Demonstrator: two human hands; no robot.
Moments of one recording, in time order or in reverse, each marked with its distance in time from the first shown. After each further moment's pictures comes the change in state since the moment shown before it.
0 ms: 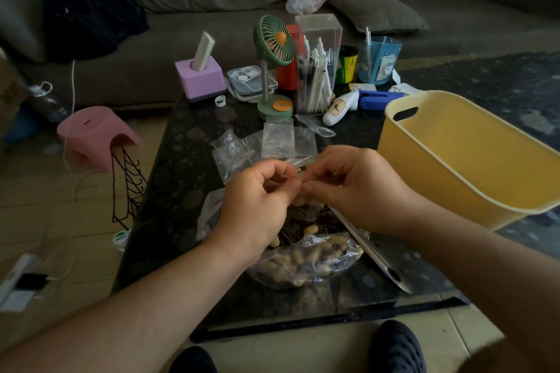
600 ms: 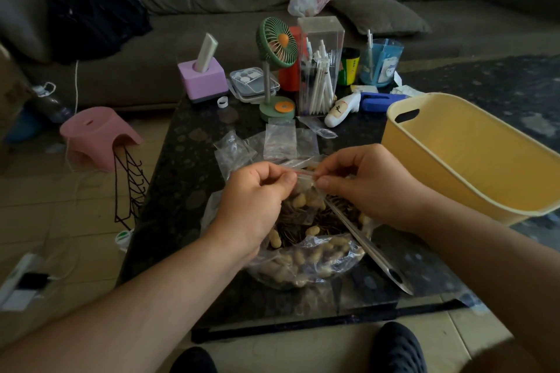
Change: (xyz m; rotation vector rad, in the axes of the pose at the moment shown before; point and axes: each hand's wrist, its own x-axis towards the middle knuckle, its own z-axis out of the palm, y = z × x) left_hand 0.002 0.006 -0.004 -0.083 0.040 -0.142; right_hand 0.002 -0.001 -0.012 0.120 -0.052 0.216
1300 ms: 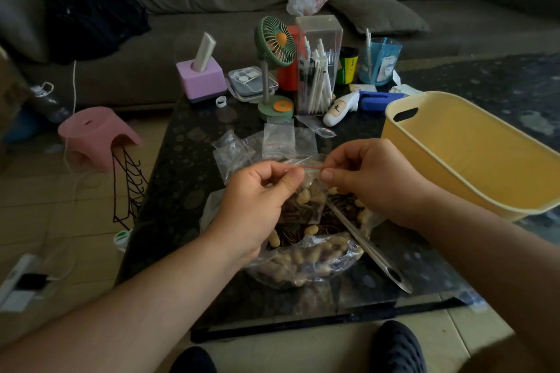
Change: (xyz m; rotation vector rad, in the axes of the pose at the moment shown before) left_hand 0.001 -0.005 0.002 -0.127 -0.060 0.035; right_hand 0.001 0.000 -0.005 0.077 0.055 0.107
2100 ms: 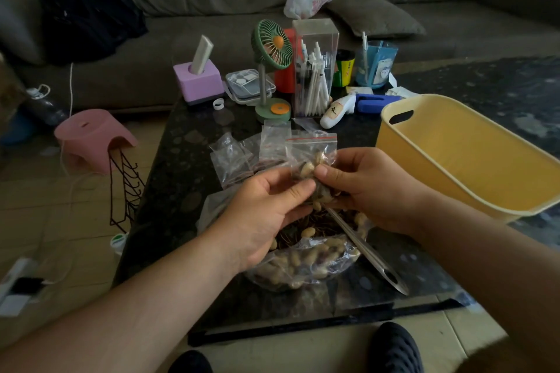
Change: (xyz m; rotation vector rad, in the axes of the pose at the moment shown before) left_hand 0.000 0.003 0.008 -0.254 -0.167 -0.221; right_hand 0.001 0.006 0.007 0.496 -0.135 0.232
